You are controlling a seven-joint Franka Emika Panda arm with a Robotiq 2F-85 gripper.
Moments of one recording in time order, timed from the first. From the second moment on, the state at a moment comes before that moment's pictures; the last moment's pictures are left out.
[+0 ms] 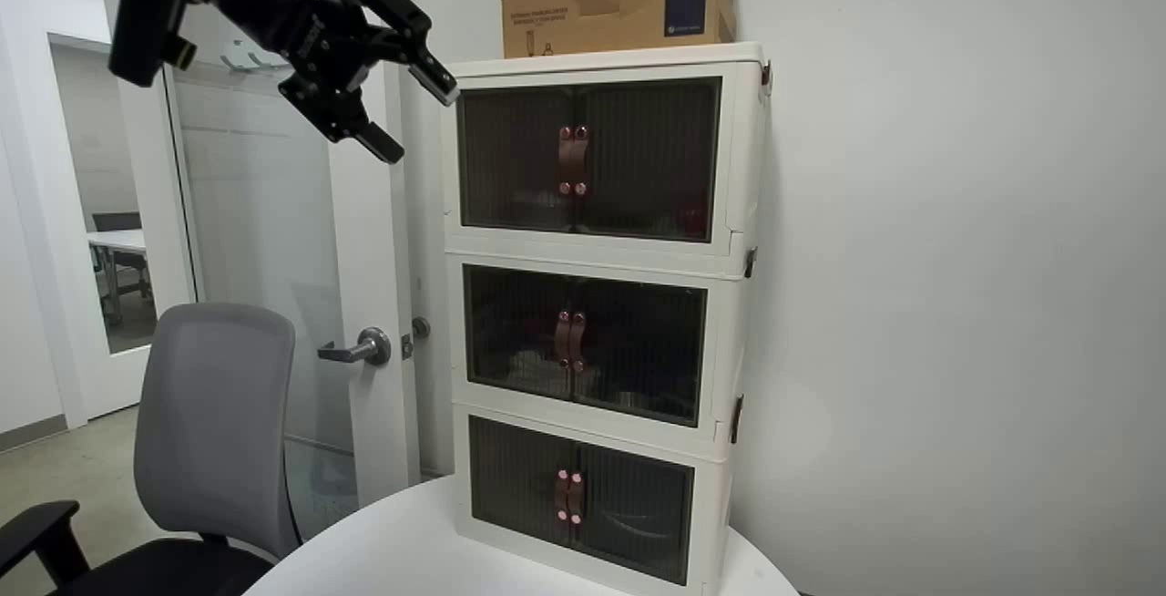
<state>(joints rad) -0.08 -0.32 0.21 -2.14 -0.76 2.27 0.53</state>
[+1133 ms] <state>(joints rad) -0.06 -0.21 0.23 -2.06 -0.91 2.23 0.73</state>
